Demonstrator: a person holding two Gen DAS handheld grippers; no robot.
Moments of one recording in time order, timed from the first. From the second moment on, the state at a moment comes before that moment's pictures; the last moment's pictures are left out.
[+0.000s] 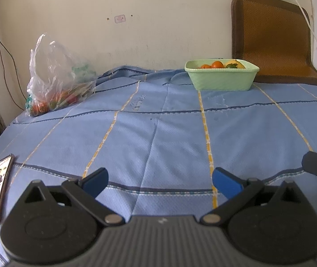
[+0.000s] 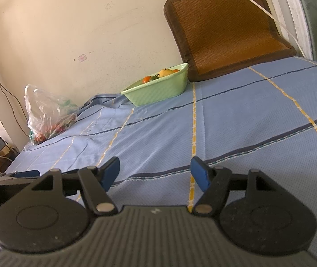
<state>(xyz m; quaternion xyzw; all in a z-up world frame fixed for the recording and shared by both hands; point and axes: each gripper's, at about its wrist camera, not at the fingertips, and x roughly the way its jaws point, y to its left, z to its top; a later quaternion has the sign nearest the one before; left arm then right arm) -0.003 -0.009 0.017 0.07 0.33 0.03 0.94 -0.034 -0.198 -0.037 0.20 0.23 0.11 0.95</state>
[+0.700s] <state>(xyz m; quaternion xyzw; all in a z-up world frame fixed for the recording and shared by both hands) -0.001 -0.010 0.015 0.07 0.34 0.03 0.94 -0.036 -0.196 -0.035 0.19 0.22 0.11 0.95</state>
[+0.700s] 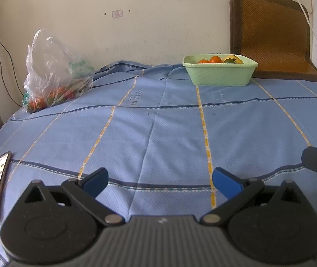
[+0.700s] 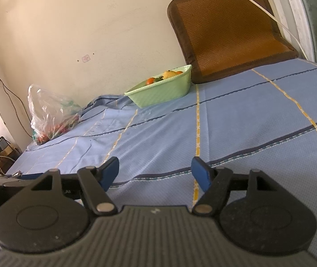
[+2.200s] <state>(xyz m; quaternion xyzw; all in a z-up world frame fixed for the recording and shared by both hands) 0.001 -0.008 0.012 0.06 0.35 0.03 0.94 -0.035 -0.198 -0.034 0.19 0.22 0.12 0.95</state>
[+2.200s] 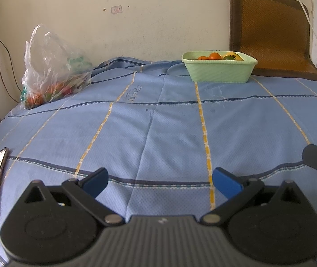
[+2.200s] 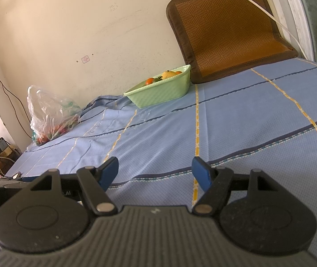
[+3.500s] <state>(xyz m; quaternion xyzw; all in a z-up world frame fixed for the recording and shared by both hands) 0.003 -0.008 0.009 0.06 0.35 0.03 0.93 -0.035 -0.198 -0.035 0.19 0.23 0.11 0.95</state>
